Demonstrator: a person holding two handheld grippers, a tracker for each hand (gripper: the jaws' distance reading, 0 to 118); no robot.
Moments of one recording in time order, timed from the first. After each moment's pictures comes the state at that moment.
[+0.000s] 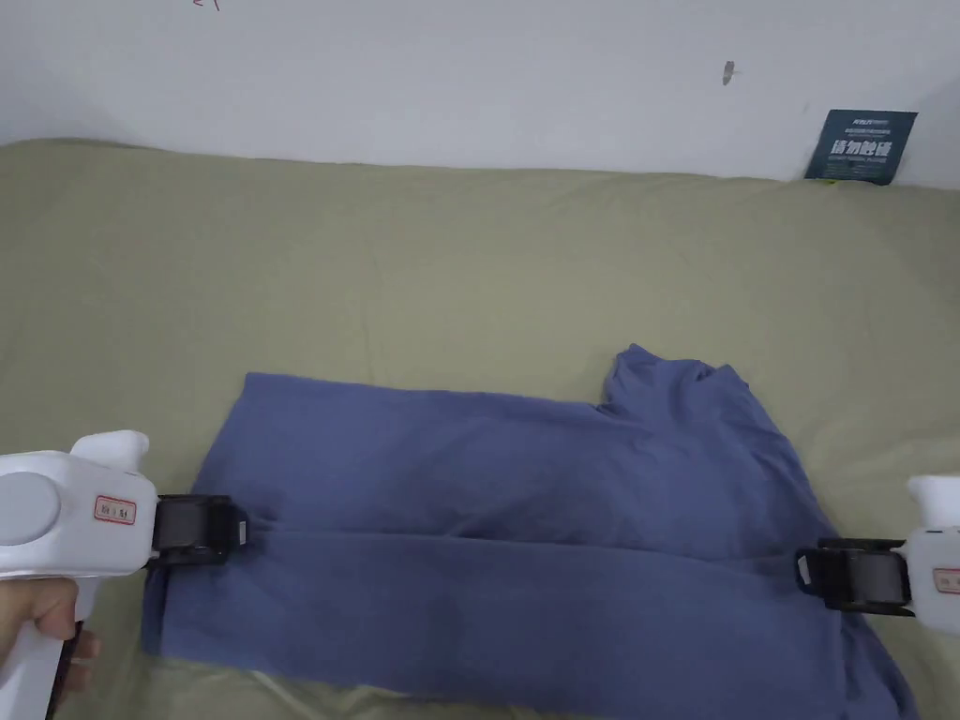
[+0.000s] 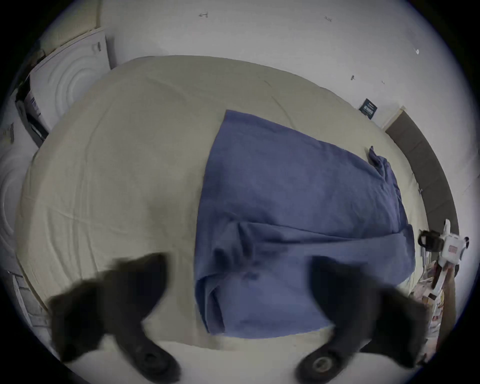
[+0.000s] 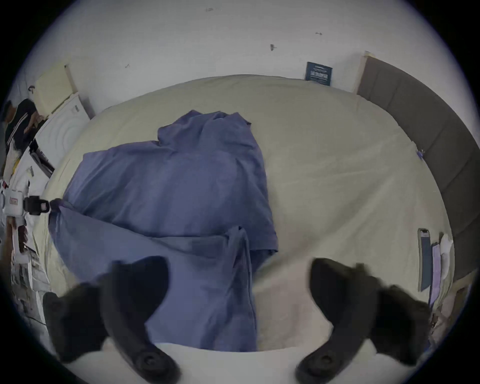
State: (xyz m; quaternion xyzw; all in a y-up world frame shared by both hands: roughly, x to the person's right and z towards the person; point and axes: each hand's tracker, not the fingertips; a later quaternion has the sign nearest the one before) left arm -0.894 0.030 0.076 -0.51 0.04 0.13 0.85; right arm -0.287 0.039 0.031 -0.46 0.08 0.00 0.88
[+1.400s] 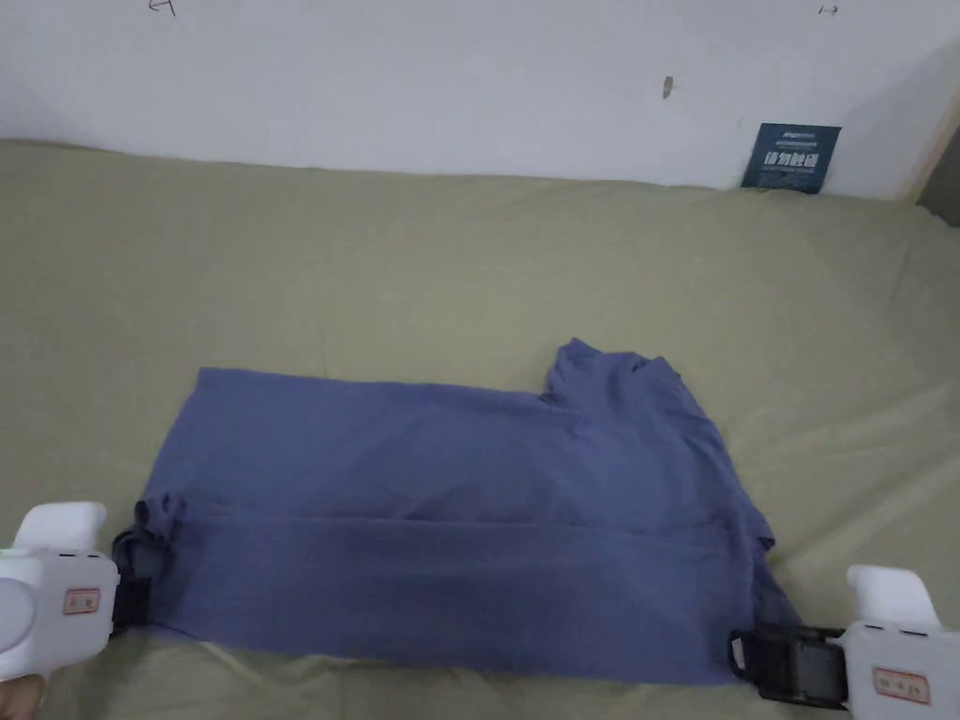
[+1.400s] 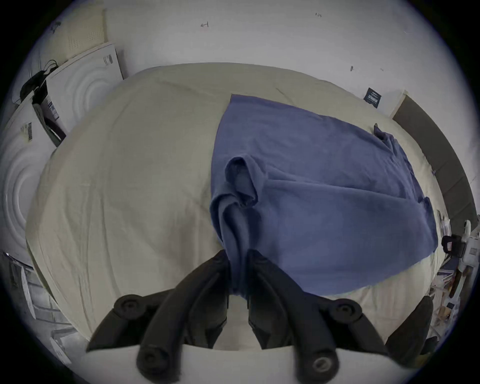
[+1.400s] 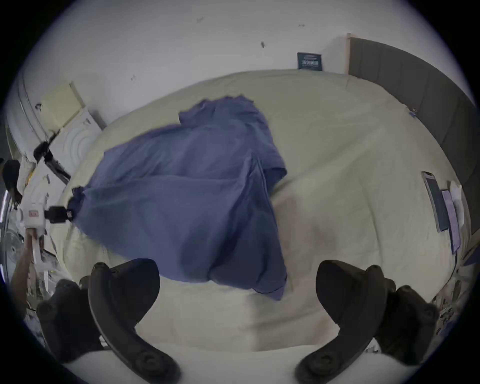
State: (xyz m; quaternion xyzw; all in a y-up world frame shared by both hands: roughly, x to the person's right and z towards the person) left arm -0.861 0.011 0.134 -0.50 0.08 0.07 0.86; right arm -0.272 0.002 0.107 -0.49 0.10 -0.03 0.87
